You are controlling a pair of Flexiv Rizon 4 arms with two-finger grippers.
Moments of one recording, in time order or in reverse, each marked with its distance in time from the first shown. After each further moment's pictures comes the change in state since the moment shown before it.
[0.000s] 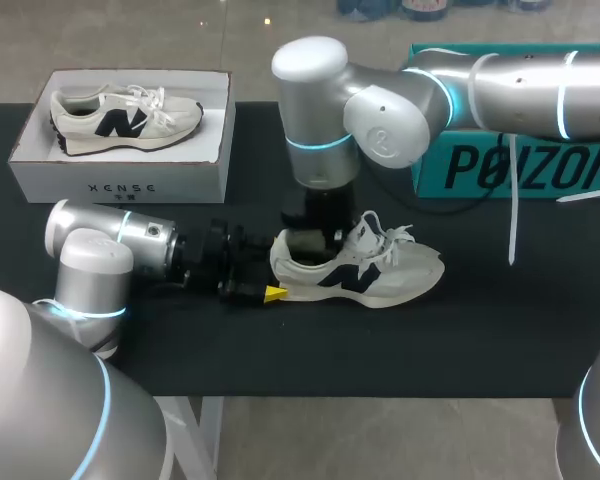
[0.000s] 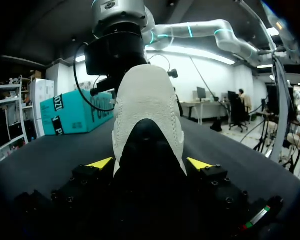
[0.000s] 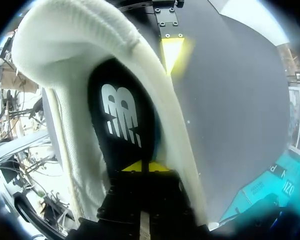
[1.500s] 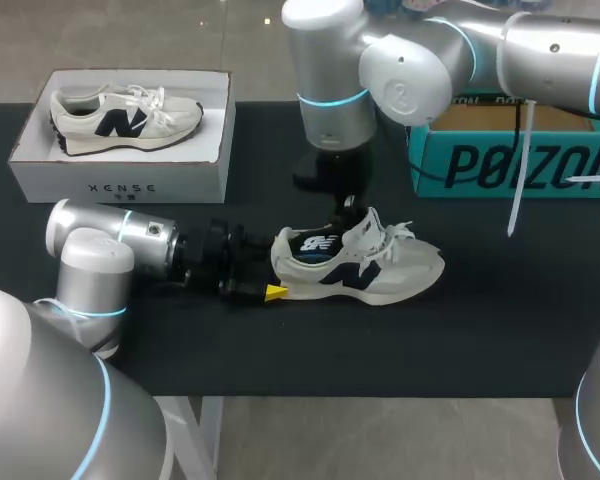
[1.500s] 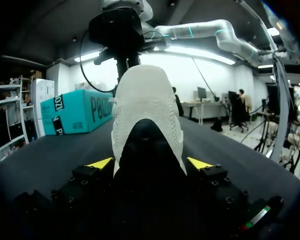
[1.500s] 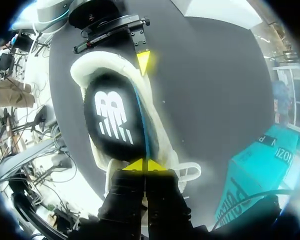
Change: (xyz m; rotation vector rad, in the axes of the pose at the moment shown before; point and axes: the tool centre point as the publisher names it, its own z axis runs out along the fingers) left arm -0.002 -0.001 0.001 0.000 -0.002 -0.001; right arm -0.008 -0.033 -0.066 -0.008 -0.036 0.149
